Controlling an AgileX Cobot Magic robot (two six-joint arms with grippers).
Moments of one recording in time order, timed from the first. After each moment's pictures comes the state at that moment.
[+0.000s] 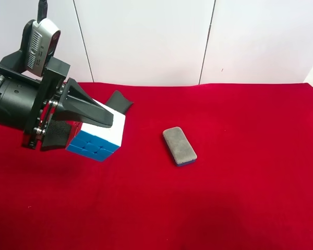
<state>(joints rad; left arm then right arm) -0.28 1.24 -0.69 -1.17 0.88 0.38 0.88 0.20 -0.49 -0.06 1.07 0.07</state>
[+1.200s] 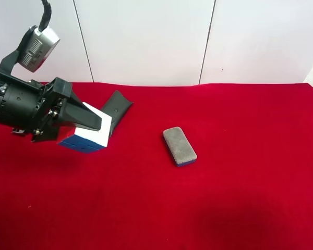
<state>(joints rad) -0.25 1.24 -0.69 -0.95 0.70 0.44 0.21 0.00 -0.49 -0.06 1.06 0.07</state>
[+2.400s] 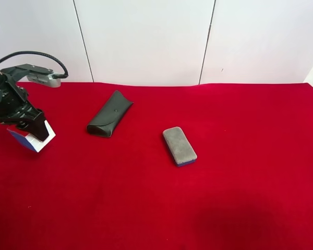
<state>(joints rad) -0.05 1.67 -1.02 -0.18 0.81 0.51 0.21 0.00 -0.49 -0.06 1.06 0.08</state>
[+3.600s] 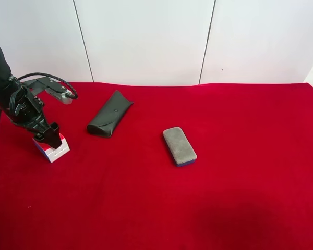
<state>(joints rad) -0.05 1.83 -1.03 -0.16 0.63 0.69 0.21 0.00 -0.49 -0.06 1.06 0.08</state>
